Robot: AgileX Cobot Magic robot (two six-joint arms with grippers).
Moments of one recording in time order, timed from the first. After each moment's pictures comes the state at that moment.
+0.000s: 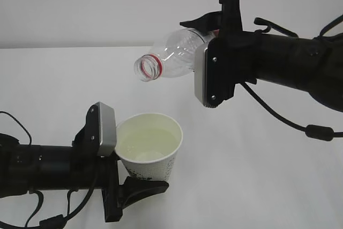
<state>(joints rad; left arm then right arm) -0.44 1.99 -0.58 0.96 -1.07 -0.16 0.43 1.66 -0.87 -0.56 -0.57 -1.00</state>
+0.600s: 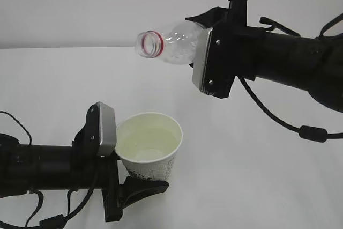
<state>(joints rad) -0.44 1.99 -0.58 0.95 -1.07 -0.16 0.43 1.66 -0.87 -0.50 -0.57 -0.86</state>
